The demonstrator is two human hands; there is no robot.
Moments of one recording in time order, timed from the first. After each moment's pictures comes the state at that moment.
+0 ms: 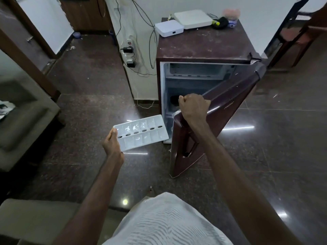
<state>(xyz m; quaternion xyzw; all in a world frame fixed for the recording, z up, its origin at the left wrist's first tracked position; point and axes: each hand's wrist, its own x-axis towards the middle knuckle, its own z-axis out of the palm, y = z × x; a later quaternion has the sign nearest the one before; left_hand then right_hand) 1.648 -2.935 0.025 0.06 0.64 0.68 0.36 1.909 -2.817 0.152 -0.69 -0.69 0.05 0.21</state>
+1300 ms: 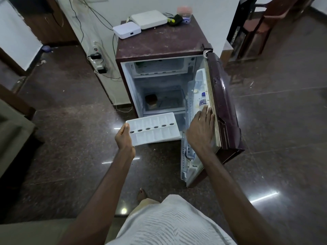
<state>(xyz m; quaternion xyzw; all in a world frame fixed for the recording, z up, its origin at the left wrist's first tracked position) 1.818 -2.918 0.040 0.12 0.62 0.62 0.46 2.070 -2.934 0.112 -0.78 -0.62 0.03 0.00</state>
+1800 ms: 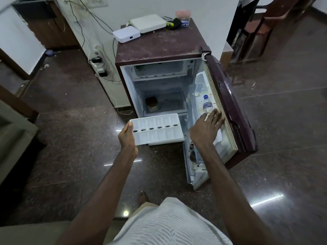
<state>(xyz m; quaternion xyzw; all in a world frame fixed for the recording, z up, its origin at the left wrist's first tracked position) 1.837 -2.911 0.055 0.14 0.62 0.62 0.46 2.087 -2.918 0.106 -0.83 -0.56 0.06 0.04</state>
